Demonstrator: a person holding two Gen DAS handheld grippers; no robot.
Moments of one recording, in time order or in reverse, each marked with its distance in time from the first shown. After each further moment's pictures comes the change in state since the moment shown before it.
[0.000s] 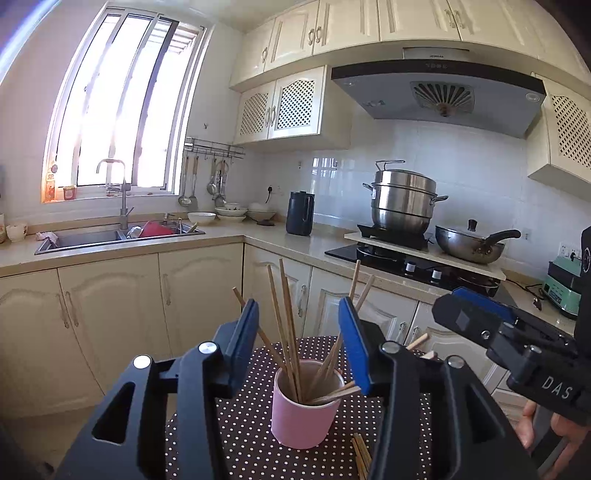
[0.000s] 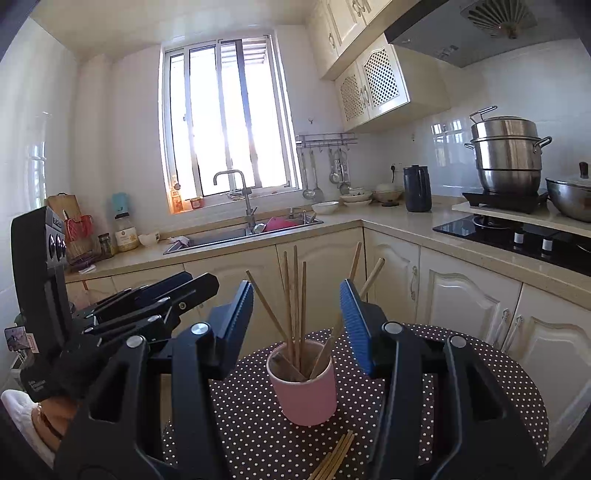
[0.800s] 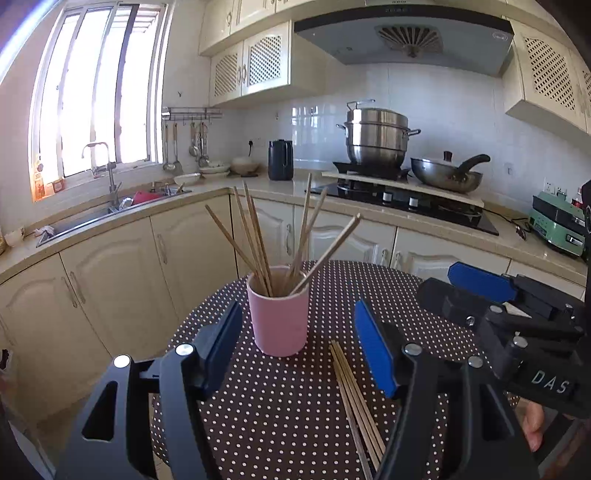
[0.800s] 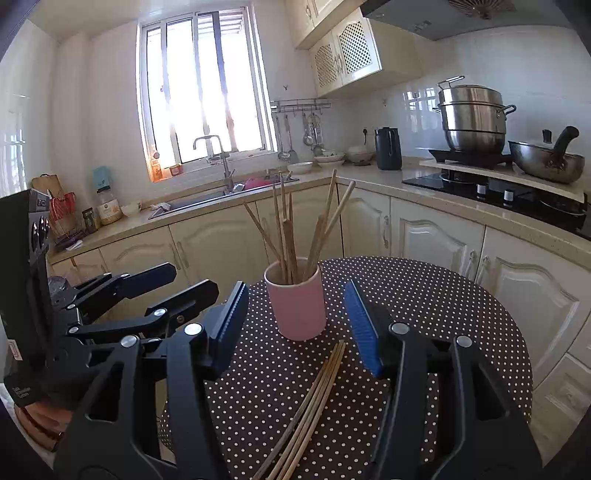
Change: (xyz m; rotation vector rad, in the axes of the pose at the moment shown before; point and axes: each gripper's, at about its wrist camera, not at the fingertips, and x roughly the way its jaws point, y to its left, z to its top) left arm -0.046 -0.044 -0.059 0.113 0.231 -0.028; right arm -0.055 0.017 -0.059 0.047 0.163 -0.116
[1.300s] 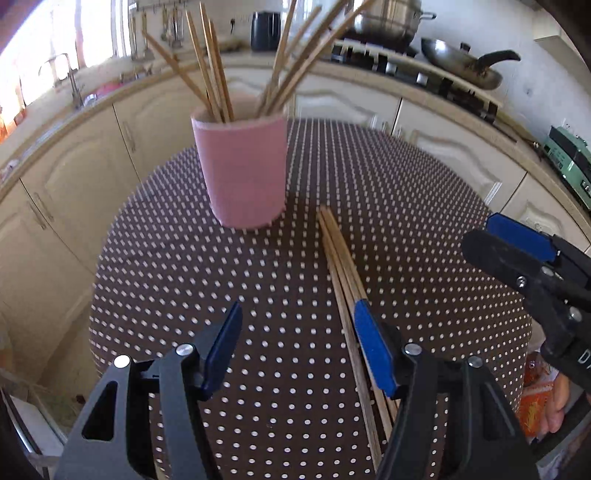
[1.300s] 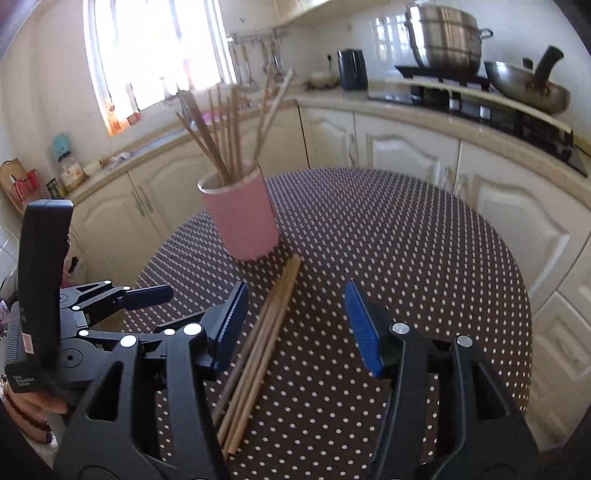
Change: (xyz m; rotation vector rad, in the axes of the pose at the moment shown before) left arm 0.106 -0.007 -0.068 -0.032 0.501 -0.062; right arm 0.048 -0.045 -0.053 0.085 0.294 -0.114
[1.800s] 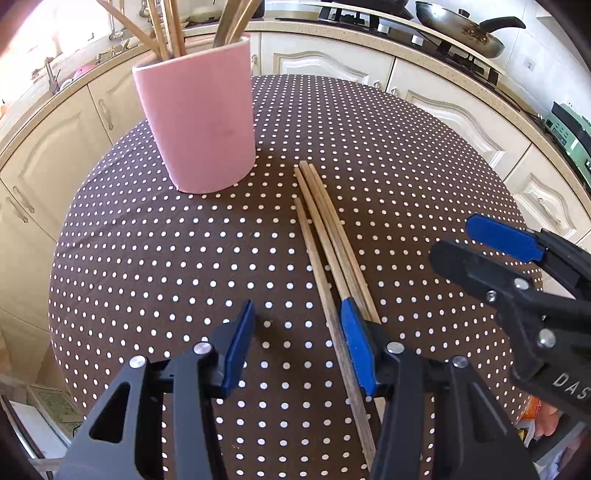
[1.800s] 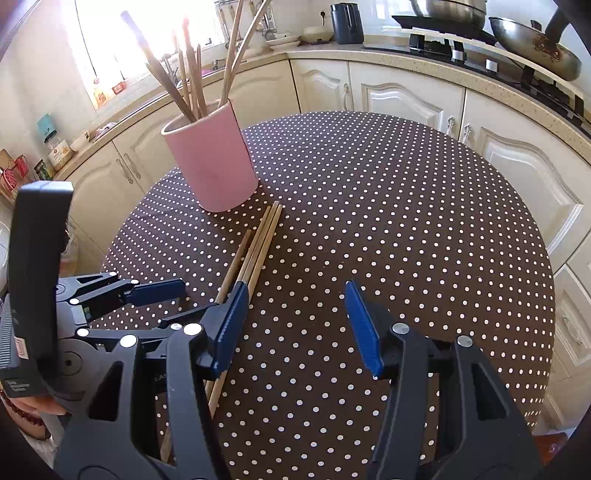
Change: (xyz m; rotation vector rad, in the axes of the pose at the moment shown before) left arm 0.052 -0.021 -0.005 0.043 0.100 -0.014; right arm 0.045 -0.012 -0.019 0.016 0.142 0.004
